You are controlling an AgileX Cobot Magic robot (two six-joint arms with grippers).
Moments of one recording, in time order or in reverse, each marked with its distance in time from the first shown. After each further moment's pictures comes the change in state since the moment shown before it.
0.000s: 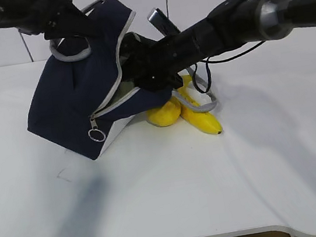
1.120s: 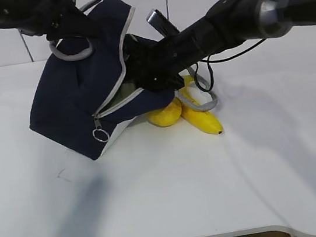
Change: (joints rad) left arm 0.000 0.015 0.000 -0.006 -0.042 0.000; right arm 0.000 0.004 -0.014 -0.091 0.022 0.077
